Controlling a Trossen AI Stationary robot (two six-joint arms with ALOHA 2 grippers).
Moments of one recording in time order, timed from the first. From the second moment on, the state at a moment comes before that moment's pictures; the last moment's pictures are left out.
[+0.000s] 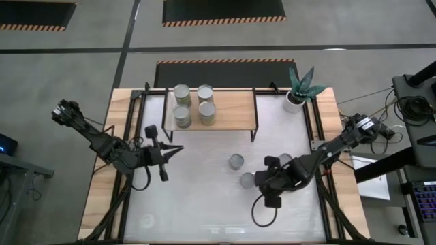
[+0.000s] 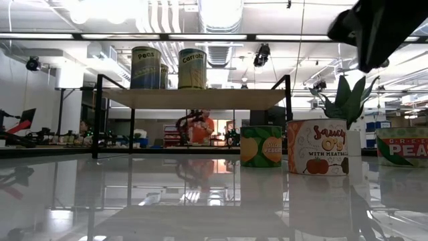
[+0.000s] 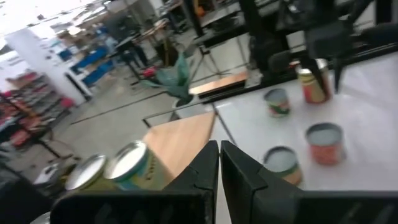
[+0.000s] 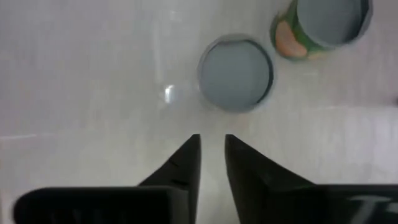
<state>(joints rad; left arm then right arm) -0.61 0.97 0.87 -0.23 -0.96 0.16 0.53 1.55 1.20 -0.90 0.16 0.56</state>
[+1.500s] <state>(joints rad) -0.61 0.97 0.87 -0.24 -0.98 0.18 0.46 1.73 1.44 -0.99 0.21 0.23</state>
